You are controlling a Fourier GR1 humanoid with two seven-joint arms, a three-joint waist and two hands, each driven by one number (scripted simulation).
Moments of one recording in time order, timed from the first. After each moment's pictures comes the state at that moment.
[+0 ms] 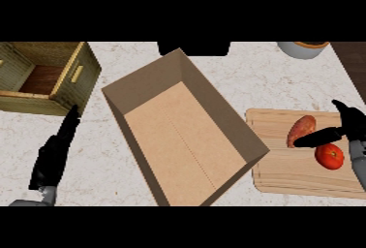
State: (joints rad) left arm 0.00 0.40 -0.17 -1.50 0.04 0.26 0.05; right arm -0.29 -0.60 0.16 -1.38 0.21 -0.07 1.00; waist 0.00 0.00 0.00
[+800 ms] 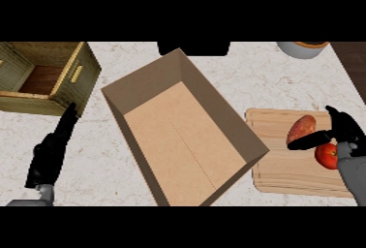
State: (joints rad) left arm 0.00 0.33 -0.08 -1.52 -0.04 0.17 0.07; right arm -0.28 -0.47 0.07 -1.35 0.36 0.00 1.01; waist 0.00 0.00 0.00
